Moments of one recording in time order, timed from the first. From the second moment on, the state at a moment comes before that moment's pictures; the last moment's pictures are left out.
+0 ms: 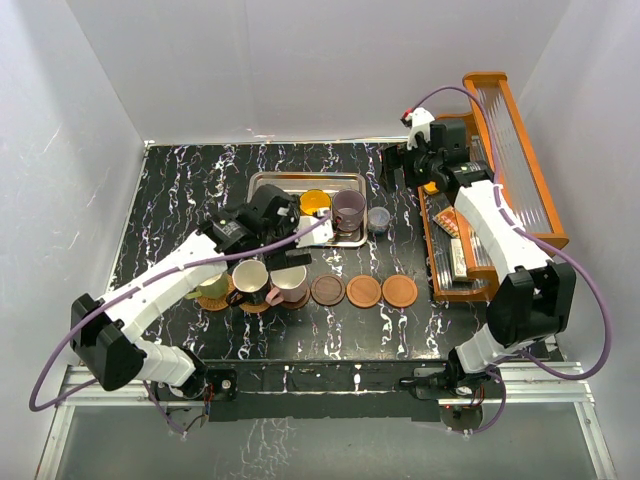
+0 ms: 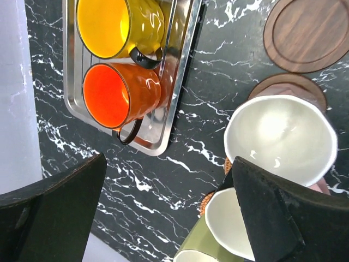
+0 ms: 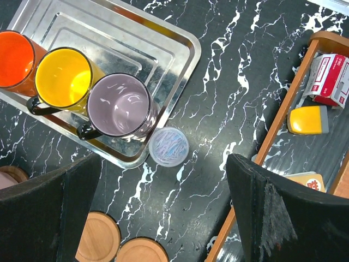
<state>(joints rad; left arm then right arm) -0.74 1.36 1.27 -0.77 -0.04 0.77 0.18 1.55 1.44 -0.49 -0.26 -0.08</state>
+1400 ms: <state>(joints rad) -0.59 1.50 1.32 -0.64 0.08 0.41 0.18 1.47 1.41 -0.44 -0.30 -0.11</state>
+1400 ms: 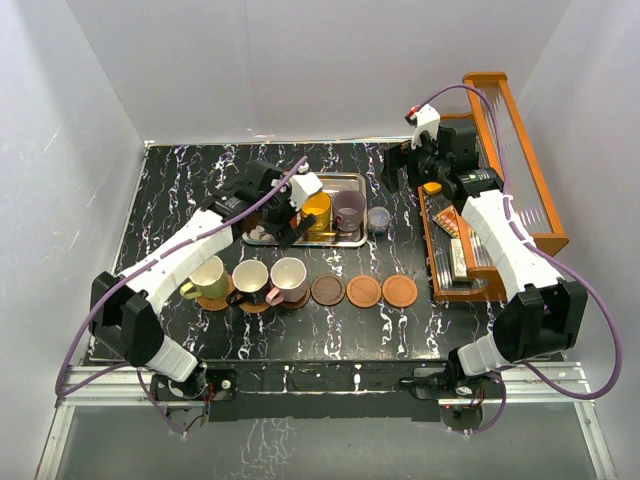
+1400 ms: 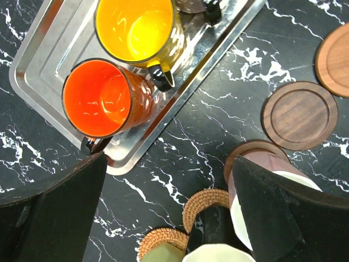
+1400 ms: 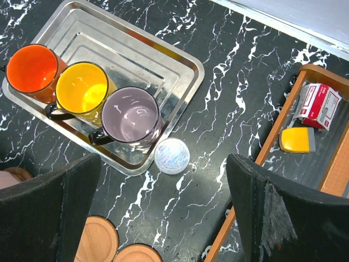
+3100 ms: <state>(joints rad) -0.29 2.19 1.96 -0.89 0.29 0.43 0.29 1.47 1.27 -0.39 -0.21 -0.21</state>
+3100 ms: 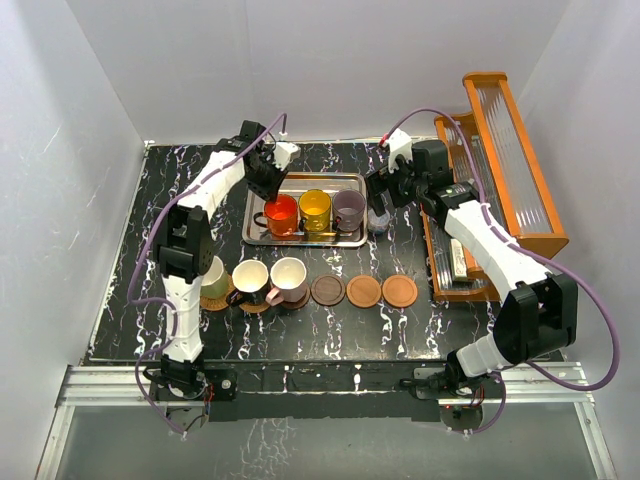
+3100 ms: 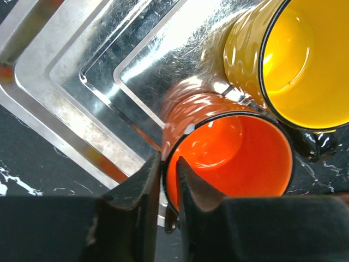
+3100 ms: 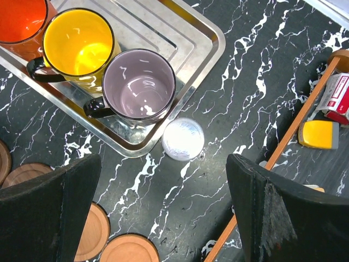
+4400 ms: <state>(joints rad) -0.40 1.83 1.94 -0.93 0.16 0.20 0.29 1.44 1.26 -0.44 -0.17 -0.19</state>
